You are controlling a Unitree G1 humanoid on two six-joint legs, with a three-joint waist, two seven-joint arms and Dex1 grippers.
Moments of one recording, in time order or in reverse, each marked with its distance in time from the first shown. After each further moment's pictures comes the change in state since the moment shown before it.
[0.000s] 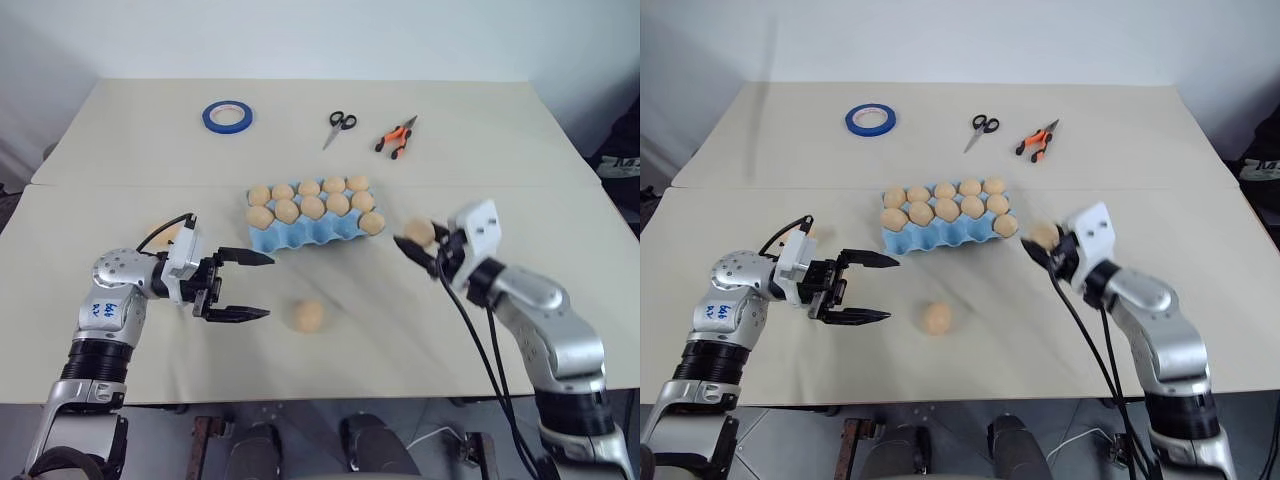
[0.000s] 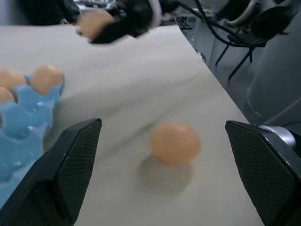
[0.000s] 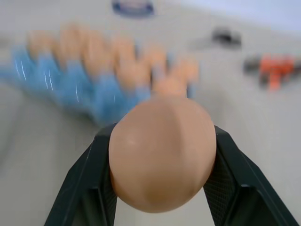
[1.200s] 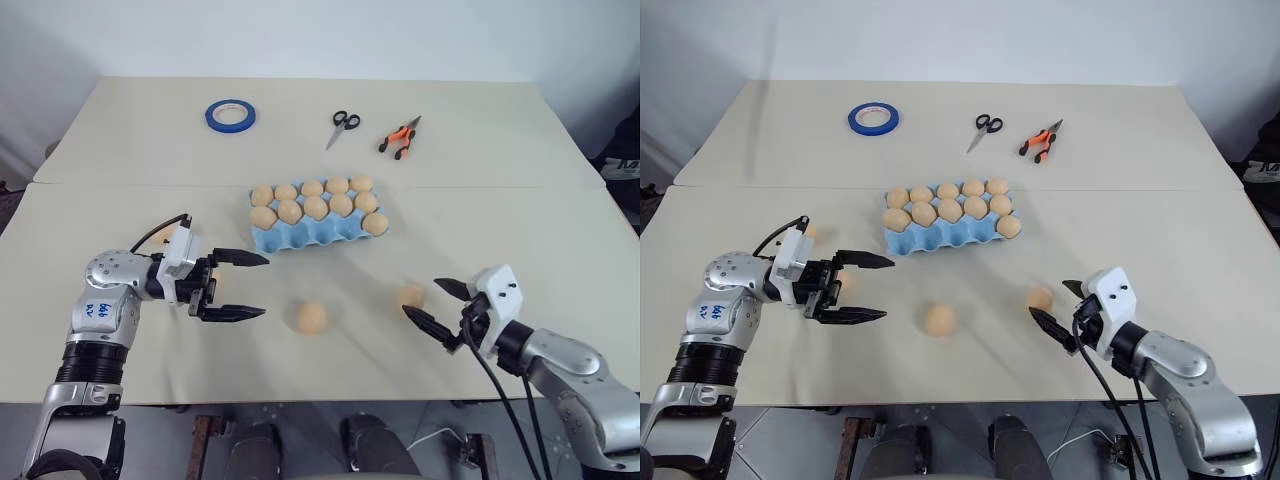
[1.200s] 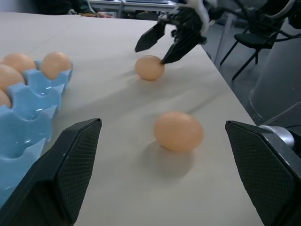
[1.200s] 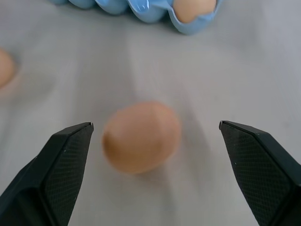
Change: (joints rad) left arm 0.051 0.027 -0.009 -0.065 0.016 0.058 -0.018; right arm 0.533 -0.107 -0.108 -0.229 0.078 0.014 0.053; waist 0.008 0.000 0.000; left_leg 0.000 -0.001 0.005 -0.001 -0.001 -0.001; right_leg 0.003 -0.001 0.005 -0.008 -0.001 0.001
